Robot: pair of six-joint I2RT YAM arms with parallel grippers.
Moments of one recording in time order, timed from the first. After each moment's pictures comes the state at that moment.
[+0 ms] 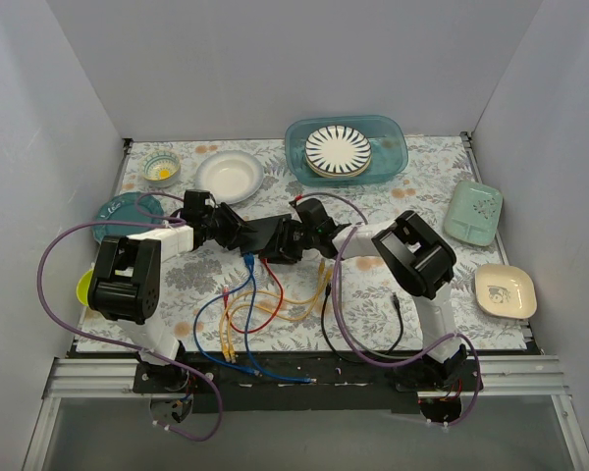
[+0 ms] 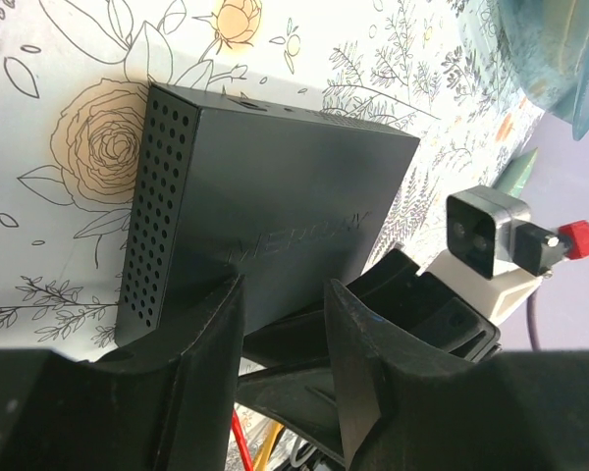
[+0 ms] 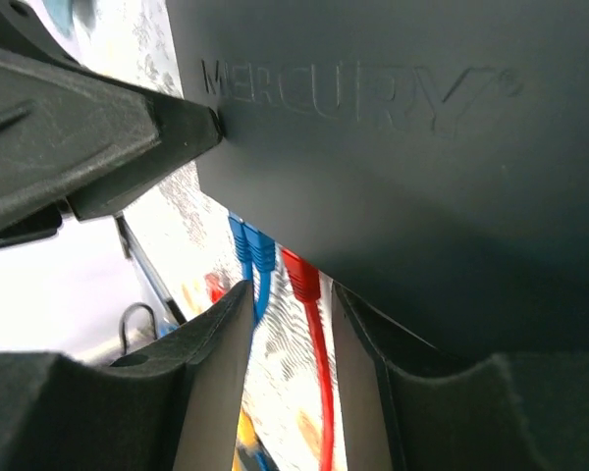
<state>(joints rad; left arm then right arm) -0.17 1.70 0.86 0.01 0.44 -1.00 0.74 2.08 1.17 0.26 -0.50 1.01</state>
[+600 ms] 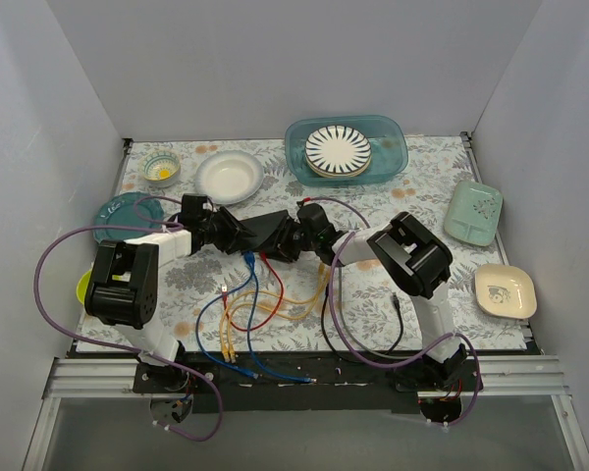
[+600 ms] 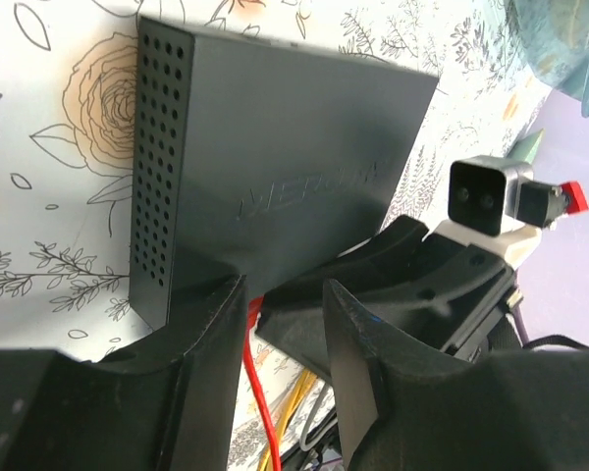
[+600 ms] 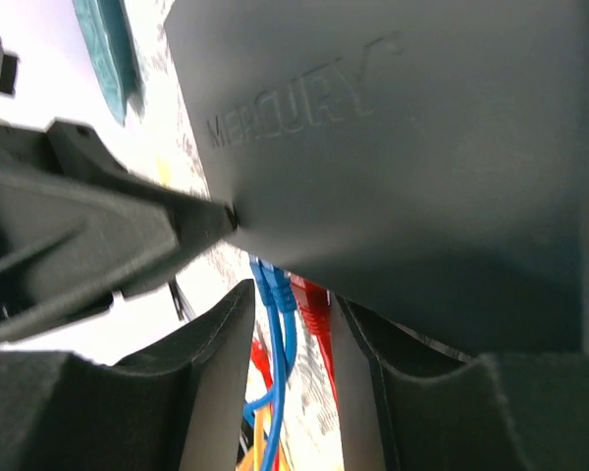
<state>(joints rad) -0.16 1.67 0.81 0.02 0.46 -0.98 0.76 2.10 1.10 0.46 -0.37 1.22</state>
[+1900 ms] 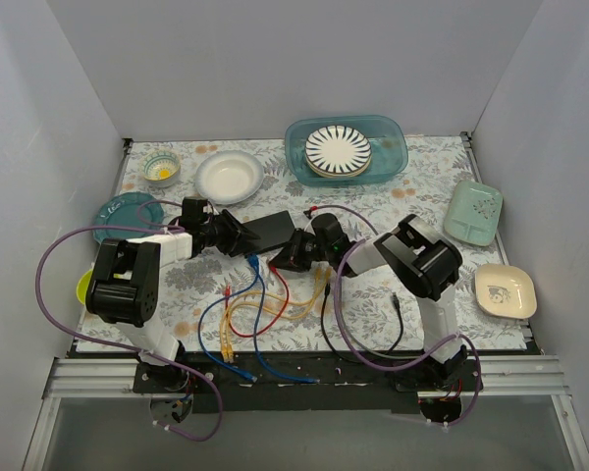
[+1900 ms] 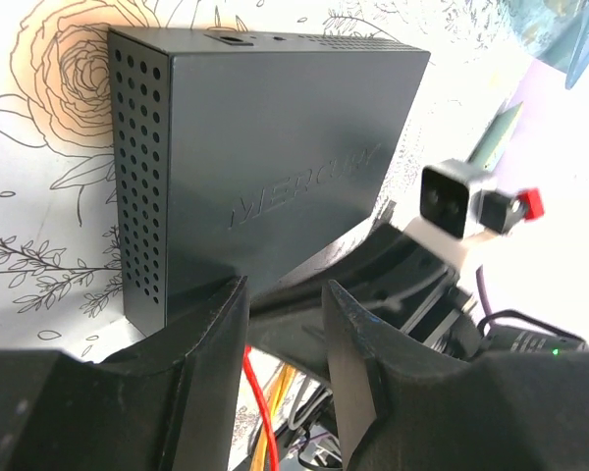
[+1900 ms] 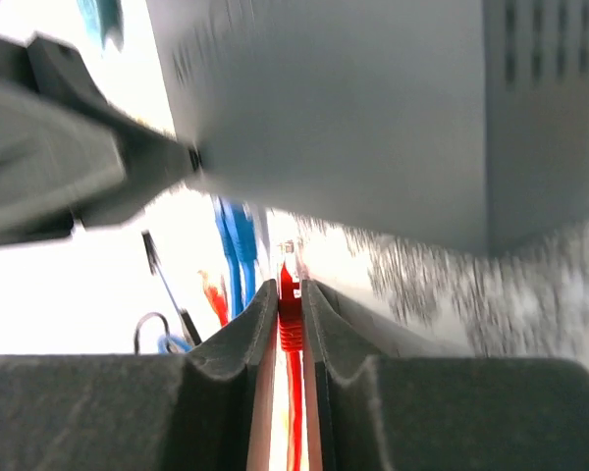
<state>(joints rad) -0.15 1.68 0.78 0.08 0.54 -1.01 0.73 2.07 0.95 0.58 -0.46 1.12</state>
